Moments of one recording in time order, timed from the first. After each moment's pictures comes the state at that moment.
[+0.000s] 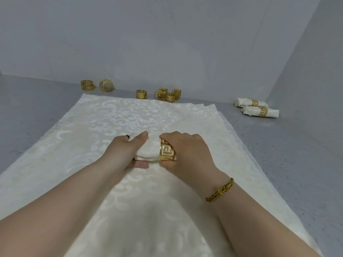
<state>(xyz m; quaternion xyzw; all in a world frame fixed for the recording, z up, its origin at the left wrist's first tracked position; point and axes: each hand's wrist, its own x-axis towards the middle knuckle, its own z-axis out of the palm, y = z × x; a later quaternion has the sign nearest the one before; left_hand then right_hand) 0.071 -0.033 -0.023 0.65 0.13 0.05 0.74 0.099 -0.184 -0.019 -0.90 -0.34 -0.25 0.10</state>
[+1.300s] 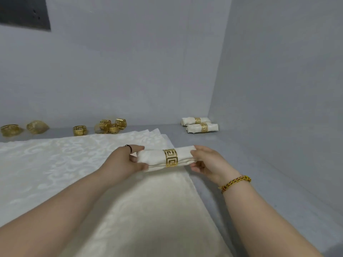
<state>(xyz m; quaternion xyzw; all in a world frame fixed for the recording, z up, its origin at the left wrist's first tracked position) 0.134 -0.147 0.028 0.89 -0.07 0.05 0.45 0.152 -0.365 0.022 -0.72 0.06 0.04 0.69</state>
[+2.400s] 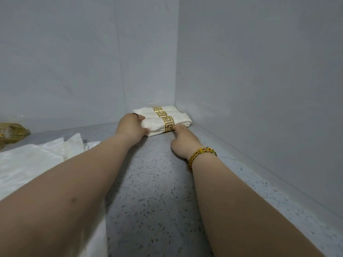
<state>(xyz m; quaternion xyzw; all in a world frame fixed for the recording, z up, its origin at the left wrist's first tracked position) 0.410 -0.353 -0.016 0.93 -0.09 0.12 0.35 0.374 -0.489 -0.035 -0.96 0.02 -0.08 0.26</state>
